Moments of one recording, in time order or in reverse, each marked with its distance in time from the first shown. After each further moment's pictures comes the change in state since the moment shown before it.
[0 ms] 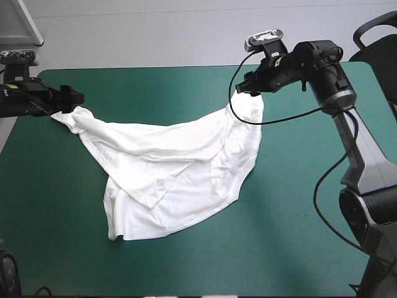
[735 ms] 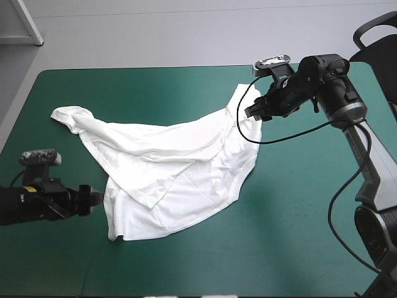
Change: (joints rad) left arm -0.006 -0.543 0.683 0.039 0.151 -0.097; right arm -0.001 -0.130 0.230 -0.043 0.086 0.044
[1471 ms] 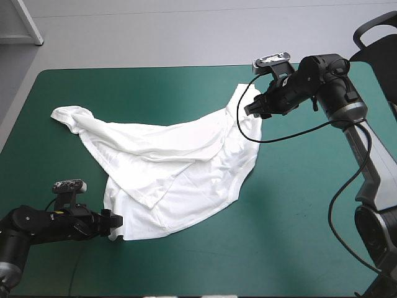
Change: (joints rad) left arm -0.011 0.047 0.413 -0.173 -0.303 0.224; right arm 0.000 0.000 0.000 0.003 -0.033 -0.008
